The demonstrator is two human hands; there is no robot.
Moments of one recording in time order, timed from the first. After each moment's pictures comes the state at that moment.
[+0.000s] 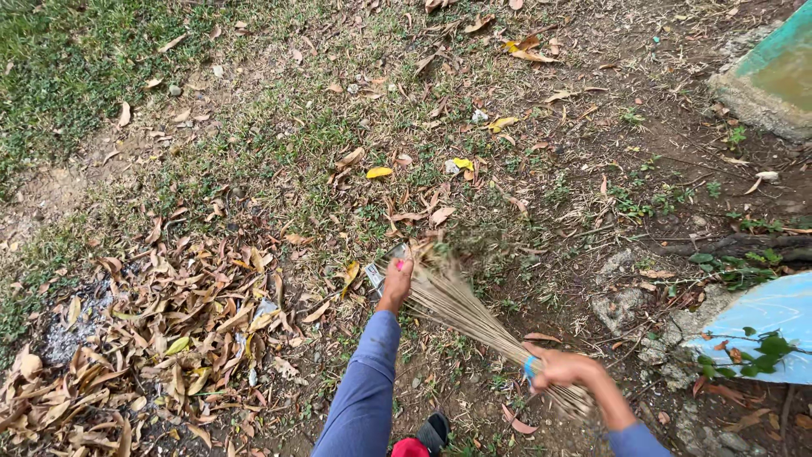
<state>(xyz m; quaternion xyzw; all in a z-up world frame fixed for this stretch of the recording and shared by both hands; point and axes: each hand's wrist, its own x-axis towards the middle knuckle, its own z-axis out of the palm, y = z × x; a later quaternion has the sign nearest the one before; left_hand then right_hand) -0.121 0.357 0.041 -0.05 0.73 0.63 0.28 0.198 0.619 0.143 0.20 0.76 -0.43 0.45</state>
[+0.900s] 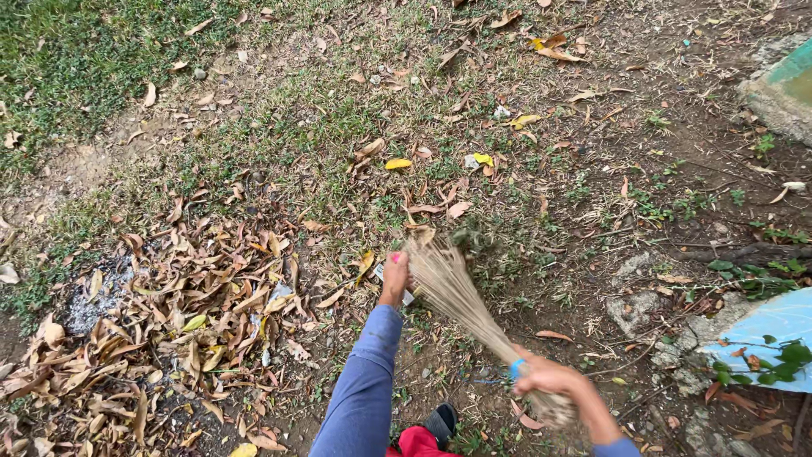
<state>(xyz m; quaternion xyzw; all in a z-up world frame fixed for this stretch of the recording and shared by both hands) -0.124 0.309 0.046 -0.10 0.64 0.73 0.23 0.205 0.554 0.114 0.24 0.65 -0.61 0.38</state>
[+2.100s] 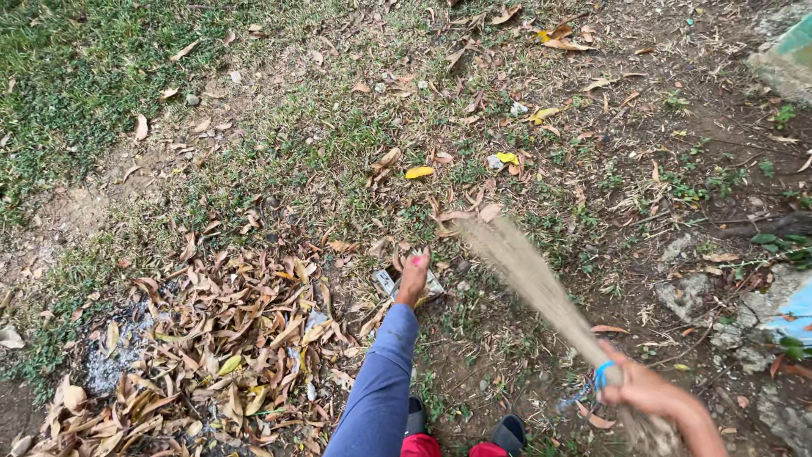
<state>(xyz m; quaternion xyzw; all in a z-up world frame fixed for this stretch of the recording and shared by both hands) -0.241 0.221 0.023 0.06 0.74 0.63 0.21 0.169 0.476 0.196 0.37 0.77 -0.43 0.30</state>
